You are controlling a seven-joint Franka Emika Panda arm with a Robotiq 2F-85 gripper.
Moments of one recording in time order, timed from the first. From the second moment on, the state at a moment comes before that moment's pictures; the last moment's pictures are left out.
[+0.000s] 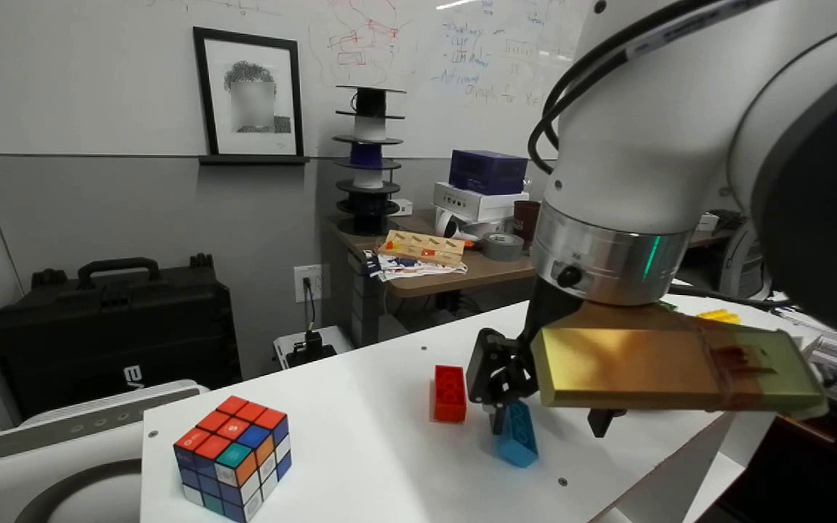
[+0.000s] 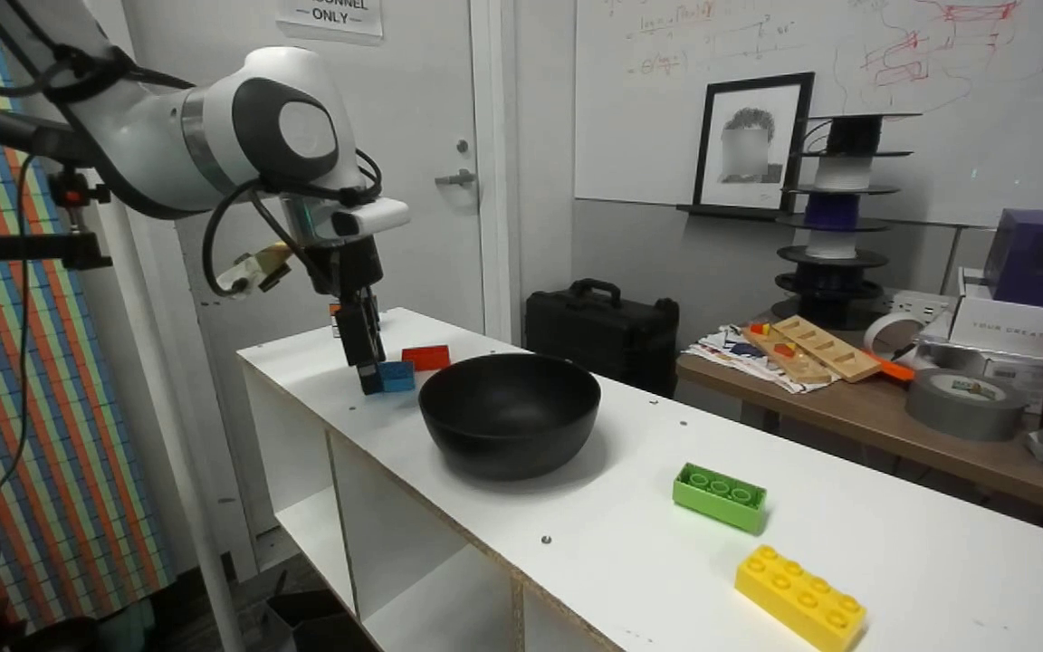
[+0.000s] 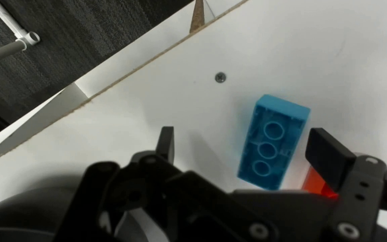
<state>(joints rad) 0.37 0.42 0.03 -2.15 -0.34 2.62 1.12</state>
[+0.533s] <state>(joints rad) 0.39 0.45 0.02 -2.12 -0.34 2.62 1.12</state>
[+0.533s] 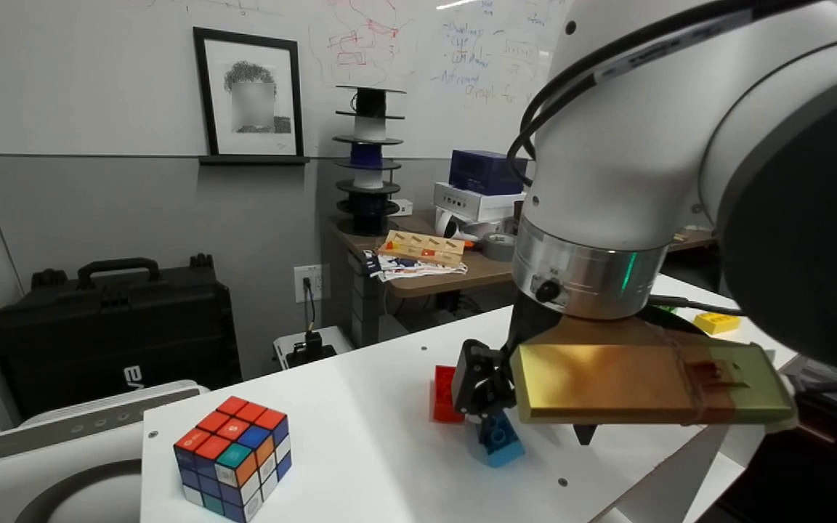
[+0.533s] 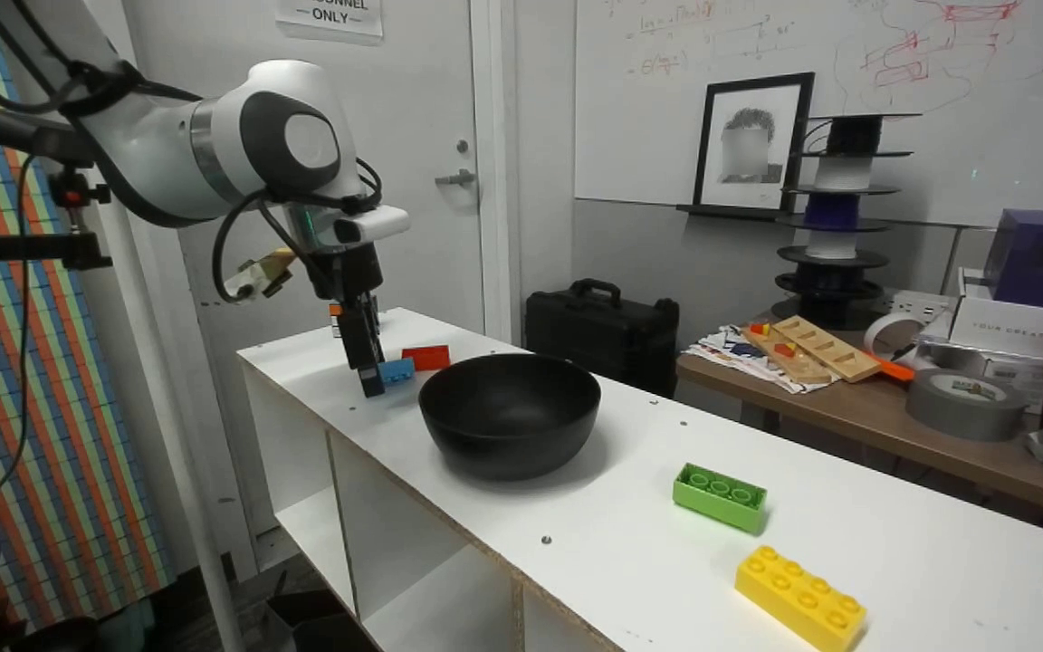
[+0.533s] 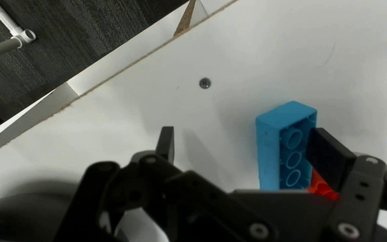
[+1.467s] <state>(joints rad) 0.40 0.49 -0.01 -2.07 -0.34 2.57 1.09</state>
